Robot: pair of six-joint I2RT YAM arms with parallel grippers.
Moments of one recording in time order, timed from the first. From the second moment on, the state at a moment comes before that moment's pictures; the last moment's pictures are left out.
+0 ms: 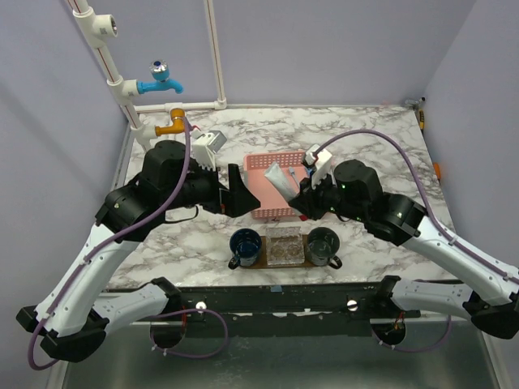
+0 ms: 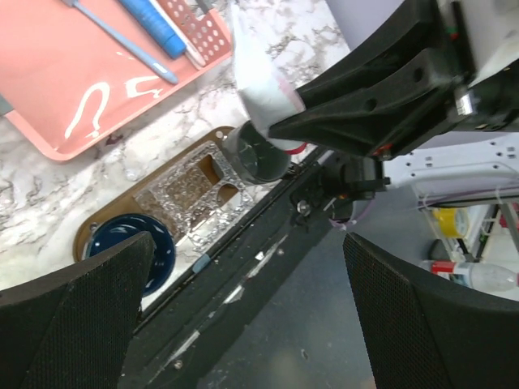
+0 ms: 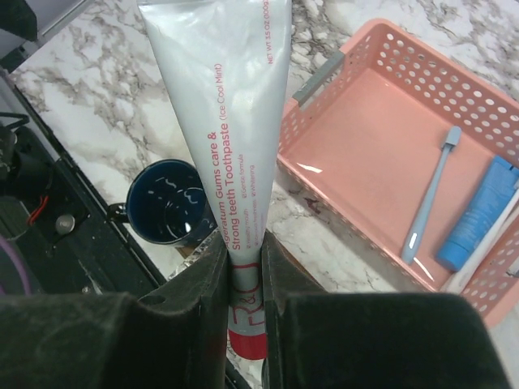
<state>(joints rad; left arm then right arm) -0.66 0.98 1.38 -0.87 0.36 -0.51 0.91 1.05 1.15 -0.54 0.00 0.13</state>
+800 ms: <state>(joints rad) -0.56 1.02 1.47 -0.98 0.49 -0.53 1.33 1.15 1.27 -0.58 0.30 0.12</state>
